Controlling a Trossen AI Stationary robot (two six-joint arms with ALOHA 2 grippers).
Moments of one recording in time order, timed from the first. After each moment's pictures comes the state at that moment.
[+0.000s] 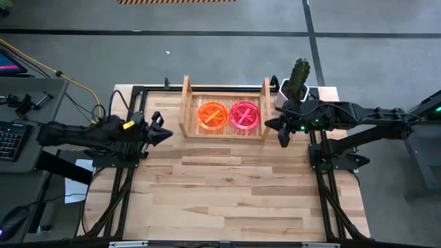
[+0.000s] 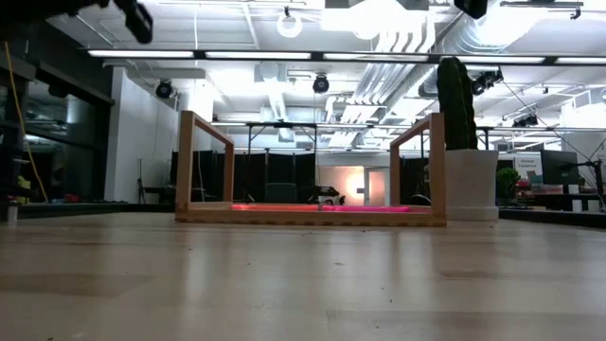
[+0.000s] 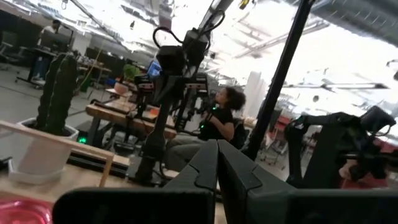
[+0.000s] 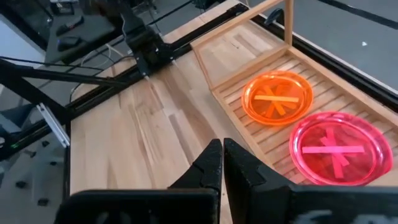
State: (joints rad) left arm -0.04 0.46 0.32 0.43 0.03 -0.34; right arm 0.05 0.99 1.18 -0.72 0.23 0.51
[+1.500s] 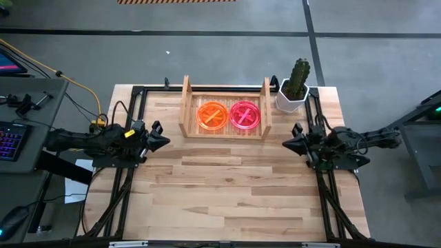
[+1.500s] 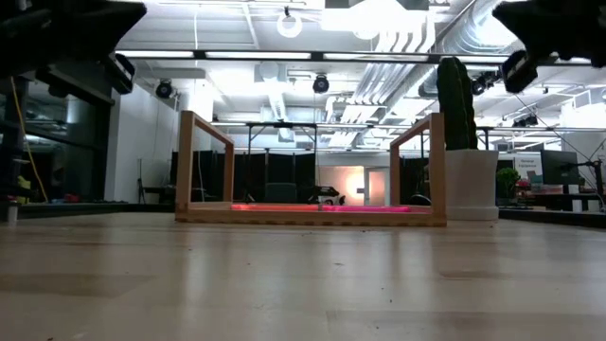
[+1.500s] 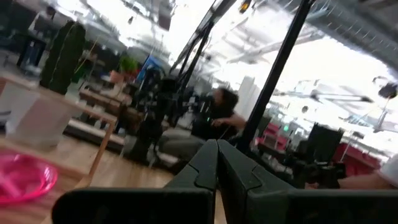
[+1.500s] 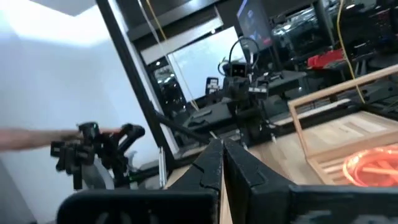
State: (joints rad) left arm -0.04 0.18 0.01 0.47 0.04 -0.43; right arm 0.18 0.09 0.11 0.22 0.08 0.36
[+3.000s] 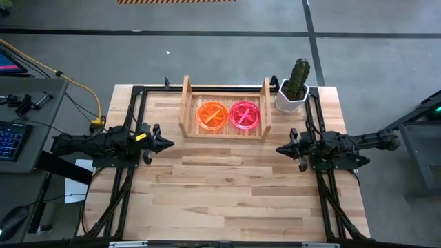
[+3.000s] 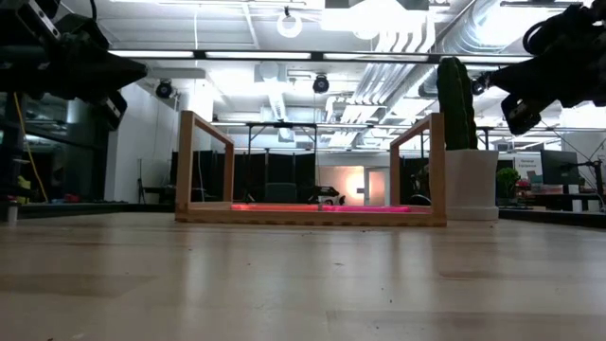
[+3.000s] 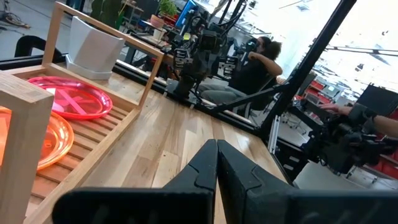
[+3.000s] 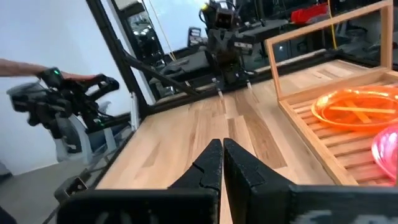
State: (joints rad) left arm -0.01 0.00 0.01 0.01 -0.01 -0.43; right arm 0.16 0.05 0.01 0.03 0.07 0.32
